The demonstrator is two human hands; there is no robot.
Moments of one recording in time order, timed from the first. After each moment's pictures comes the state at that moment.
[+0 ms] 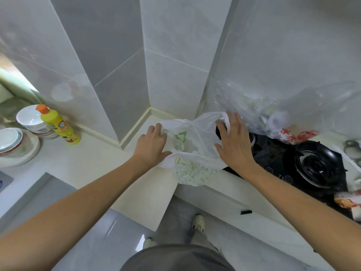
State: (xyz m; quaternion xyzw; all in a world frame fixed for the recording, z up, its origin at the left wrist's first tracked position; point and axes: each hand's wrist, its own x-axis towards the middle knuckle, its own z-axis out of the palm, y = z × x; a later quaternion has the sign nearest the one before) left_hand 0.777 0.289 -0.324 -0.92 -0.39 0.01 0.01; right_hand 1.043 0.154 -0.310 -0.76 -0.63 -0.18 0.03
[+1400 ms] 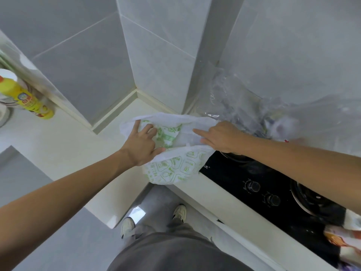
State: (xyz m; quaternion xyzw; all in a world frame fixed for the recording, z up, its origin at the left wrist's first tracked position) left_hand 0.859 0.299 -0.388 -0.94 -0.33 0.11 0.02; right_hand 1.174 0.255 -0.347 -0.48 -0.83 -0.03 -0.28
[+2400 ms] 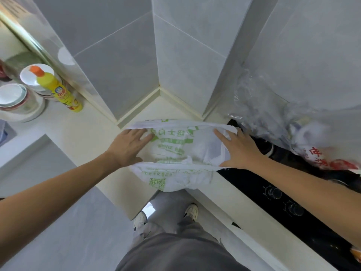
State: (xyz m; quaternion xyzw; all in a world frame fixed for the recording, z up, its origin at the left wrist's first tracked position) left_hand 0.750 0.299 -0.383 -0.91 -0.39 0.16 0.01; right_hand 1.155 0.219 -0.375 -0.64 -0.74 0.08 -0.20
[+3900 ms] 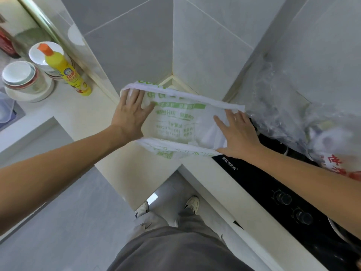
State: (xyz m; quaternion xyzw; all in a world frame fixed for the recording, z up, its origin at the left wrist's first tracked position) left_hand 0.760 0.339 -0.357 -0.83 -0.50 0.21 0.16; right_hand 1.122 0.269 -0.387 -0.58 -0.79 -0.02 -0.20
